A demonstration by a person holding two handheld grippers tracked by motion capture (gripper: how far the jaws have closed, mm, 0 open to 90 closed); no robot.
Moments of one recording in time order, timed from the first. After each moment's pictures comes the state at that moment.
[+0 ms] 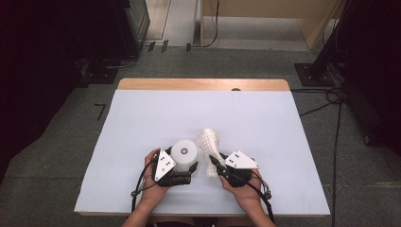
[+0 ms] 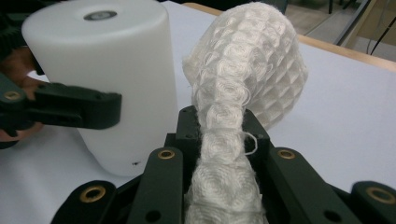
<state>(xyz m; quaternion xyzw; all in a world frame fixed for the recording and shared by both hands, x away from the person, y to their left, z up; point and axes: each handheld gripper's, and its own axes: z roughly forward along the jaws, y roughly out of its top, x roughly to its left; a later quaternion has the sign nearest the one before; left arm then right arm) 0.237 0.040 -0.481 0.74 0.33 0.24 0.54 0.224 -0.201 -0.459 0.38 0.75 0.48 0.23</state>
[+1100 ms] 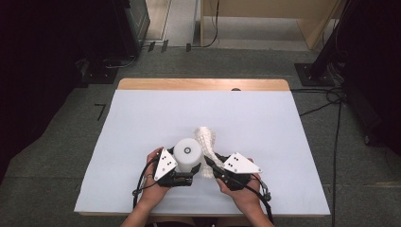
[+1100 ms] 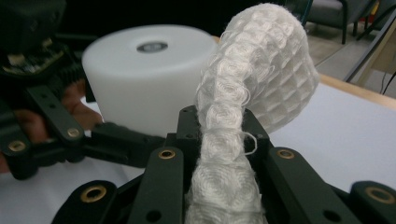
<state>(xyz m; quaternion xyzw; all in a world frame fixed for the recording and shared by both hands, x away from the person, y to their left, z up) 0.240 0.038 -0.463 0.76 0.28 0.22 0.55 0.212 -0.193 -0.436 0.33 0.75 0.52 0.24</state>
